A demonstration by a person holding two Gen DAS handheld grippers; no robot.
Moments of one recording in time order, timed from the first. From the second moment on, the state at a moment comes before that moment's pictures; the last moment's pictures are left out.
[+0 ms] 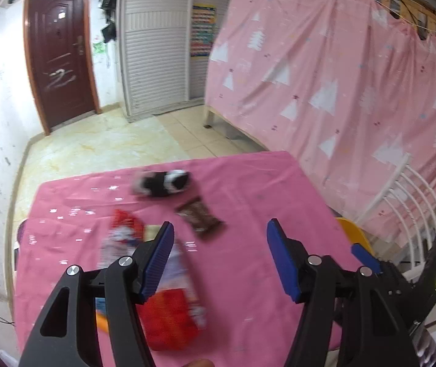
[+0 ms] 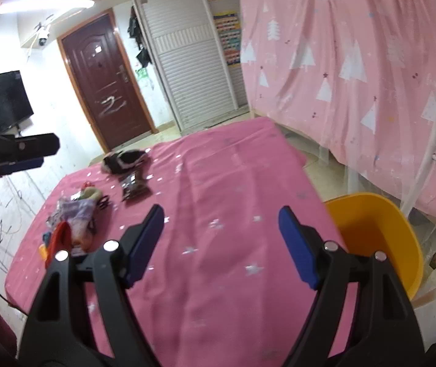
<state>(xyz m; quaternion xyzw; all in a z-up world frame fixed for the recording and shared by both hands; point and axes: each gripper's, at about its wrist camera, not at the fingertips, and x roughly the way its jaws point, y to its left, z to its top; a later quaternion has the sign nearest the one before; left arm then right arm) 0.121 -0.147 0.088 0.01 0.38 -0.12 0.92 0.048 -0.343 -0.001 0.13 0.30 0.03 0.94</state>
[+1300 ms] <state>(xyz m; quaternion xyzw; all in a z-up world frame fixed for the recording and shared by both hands) 0.081 -0.026 -0.013 0.08 0.41 -0.21 0.89 0.112 -0.251 0.003 0.05 0.35 0.06 0.93</state>
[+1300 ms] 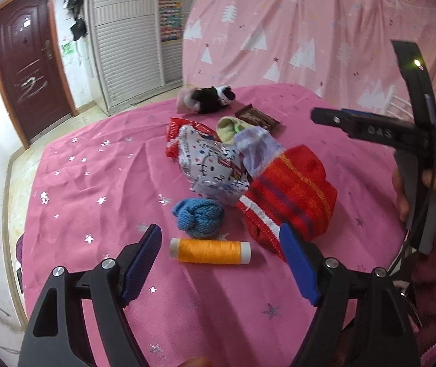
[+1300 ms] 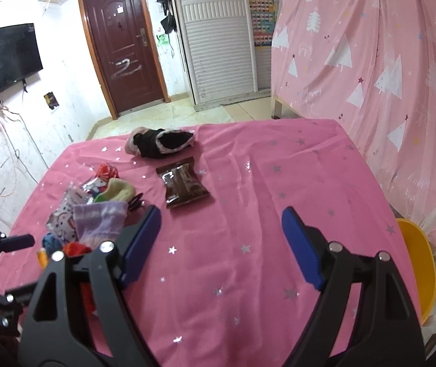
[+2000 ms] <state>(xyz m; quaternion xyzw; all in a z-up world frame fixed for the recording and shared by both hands) 0.098 -0.012 -0.030 0.07 0.43 -0.25 0.87 0.160 -0.227 -0.004 0.03 0.39 0.07 0.92</state>
